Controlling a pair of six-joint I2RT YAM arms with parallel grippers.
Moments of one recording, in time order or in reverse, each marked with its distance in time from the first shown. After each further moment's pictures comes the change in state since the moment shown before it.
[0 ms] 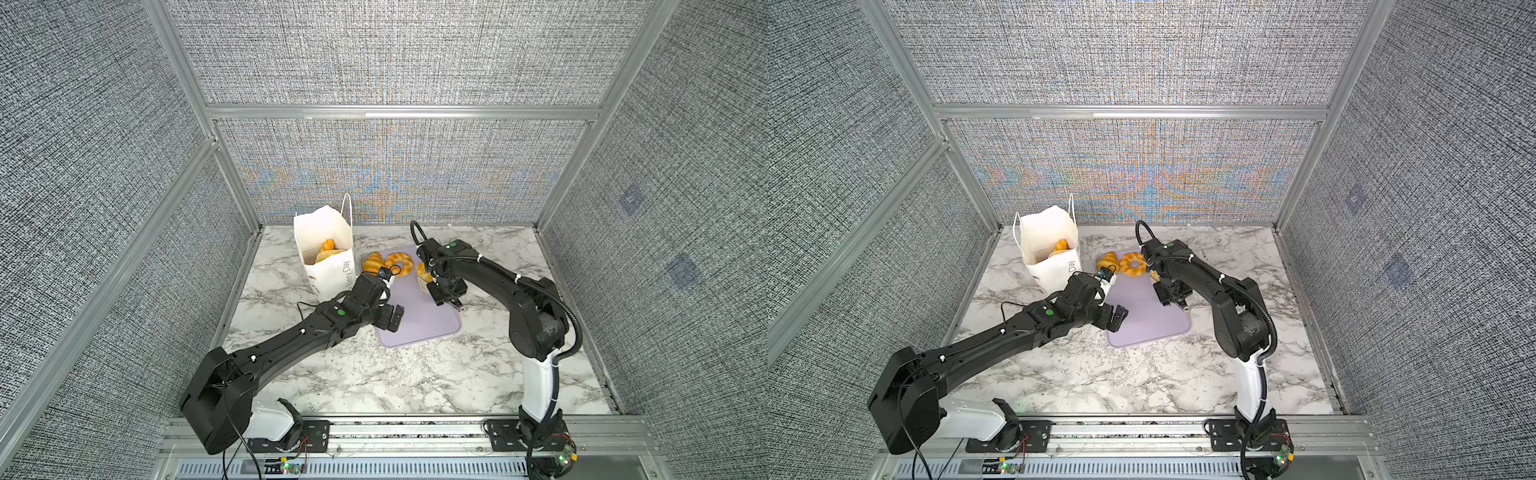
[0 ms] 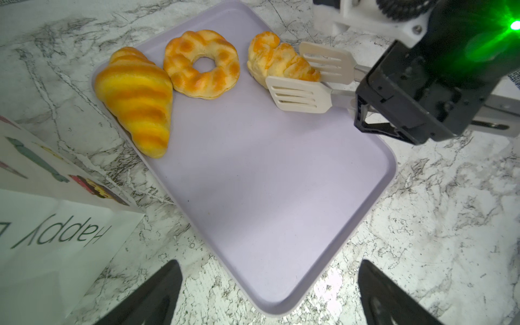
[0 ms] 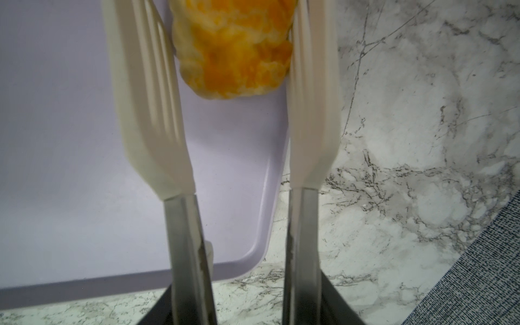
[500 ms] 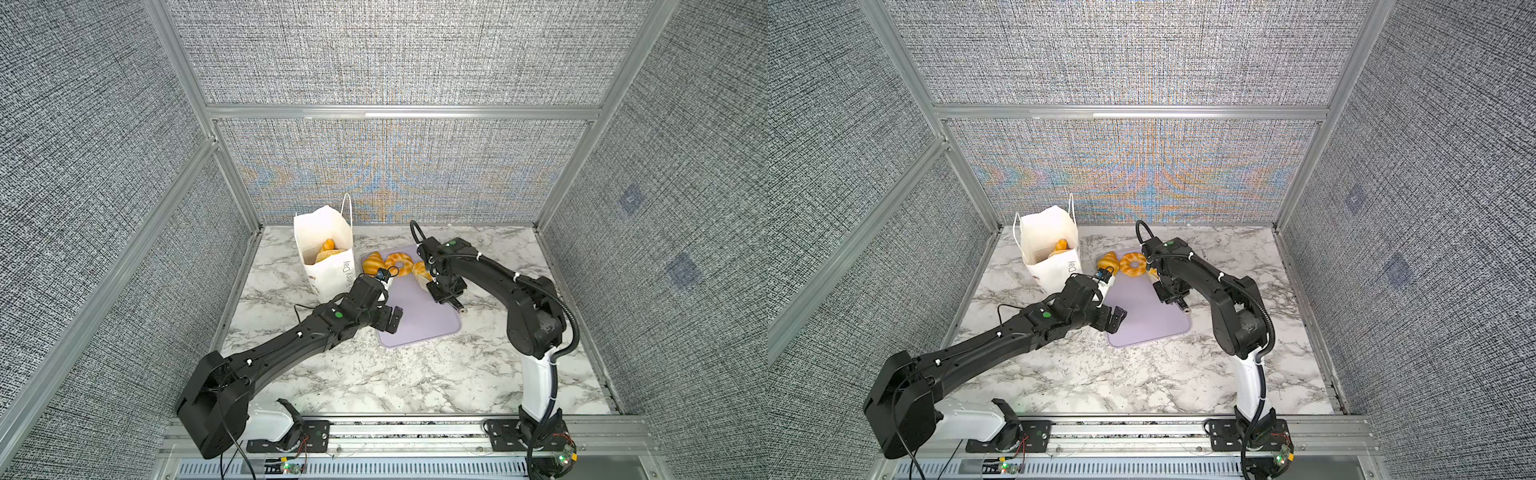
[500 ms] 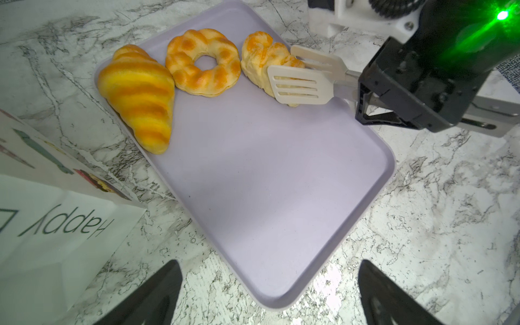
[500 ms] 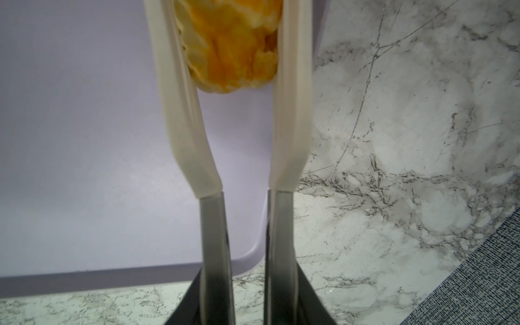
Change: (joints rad) left arm 0.000 -0.028 -0.019 0.000 -0.008 -0.006; right arm -0.012 0.012 0.023 -0.027 -0.028 -0.034
